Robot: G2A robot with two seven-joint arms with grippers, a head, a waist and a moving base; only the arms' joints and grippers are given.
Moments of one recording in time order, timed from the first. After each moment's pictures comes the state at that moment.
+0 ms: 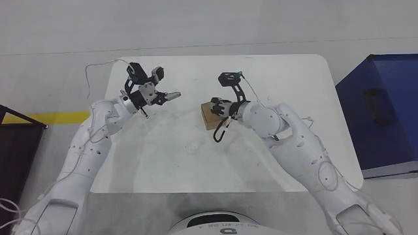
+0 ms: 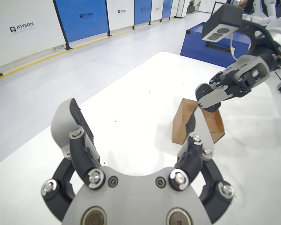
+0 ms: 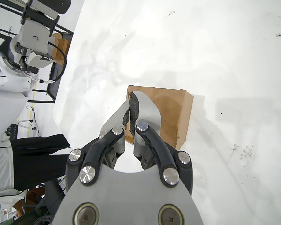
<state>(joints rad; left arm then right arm) 1.08 -1.11 -1.19 -1.10 1.25 -0.86 0.30 -1.14 -1.24 0.96 -1.63 -0.57 0.20 0.80</state>
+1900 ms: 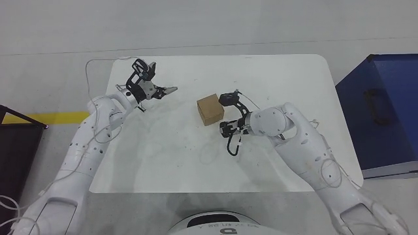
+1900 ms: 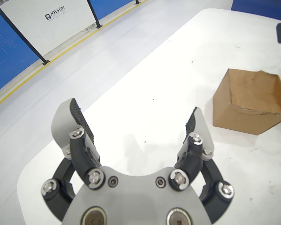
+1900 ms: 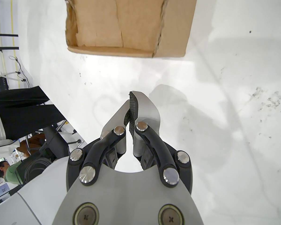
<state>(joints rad) 1.05 -1.10 -1.17 -1.14 1.43 -0.63 0.18 -1.15 -1.21 0.98 -1.56 -0.54 0.10 1.12</state>
